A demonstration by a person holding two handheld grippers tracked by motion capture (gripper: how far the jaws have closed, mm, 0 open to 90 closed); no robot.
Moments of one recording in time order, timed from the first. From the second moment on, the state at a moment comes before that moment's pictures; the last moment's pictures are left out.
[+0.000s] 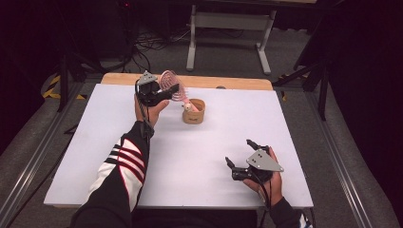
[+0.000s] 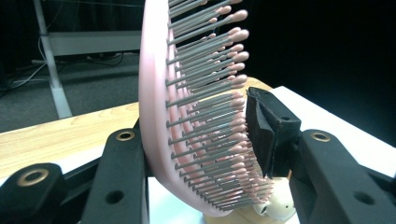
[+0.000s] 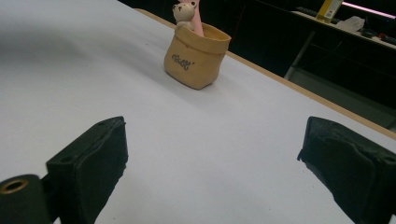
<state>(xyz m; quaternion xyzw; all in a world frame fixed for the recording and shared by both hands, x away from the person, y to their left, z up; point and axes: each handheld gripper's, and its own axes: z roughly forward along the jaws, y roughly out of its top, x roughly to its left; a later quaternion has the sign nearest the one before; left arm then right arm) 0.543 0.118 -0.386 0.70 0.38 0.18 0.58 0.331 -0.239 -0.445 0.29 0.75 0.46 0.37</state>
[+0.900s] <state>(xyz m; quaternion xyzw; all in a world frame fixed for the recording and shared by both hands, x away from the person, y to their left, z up) 0.532 0.119 -0.364 0.71 0.35 0.25 0.56 0.331 -0.239 -0.445 0.29 0.75 0.46 0.37</state>
